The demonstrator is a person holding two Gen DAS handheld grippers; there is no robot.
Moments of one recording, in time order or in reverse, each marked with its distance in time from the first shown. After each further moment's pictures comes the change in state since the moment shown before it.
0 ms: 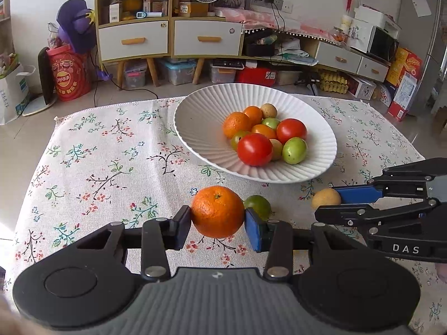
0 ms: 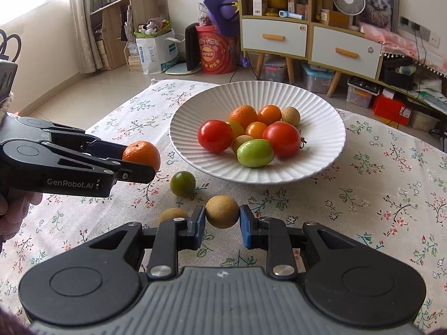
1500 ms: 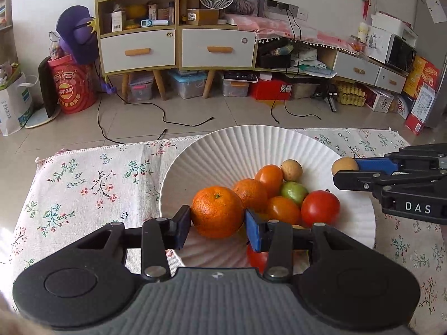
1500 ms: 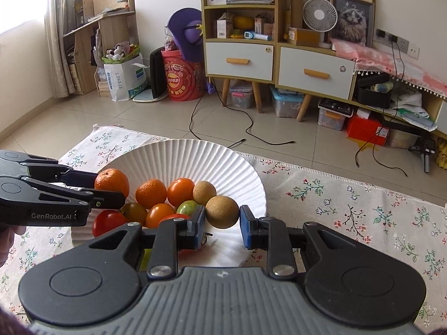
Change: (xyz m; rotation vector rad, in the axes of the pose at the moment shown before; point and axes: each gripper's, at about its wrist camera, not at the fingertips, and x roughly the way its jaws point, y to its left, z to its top) left arm 0.063 -0.009 0.064 -0.010 -0.028 0.065; right arm 0.040 -0.073 0.053 0.036 -0.091 -0.088
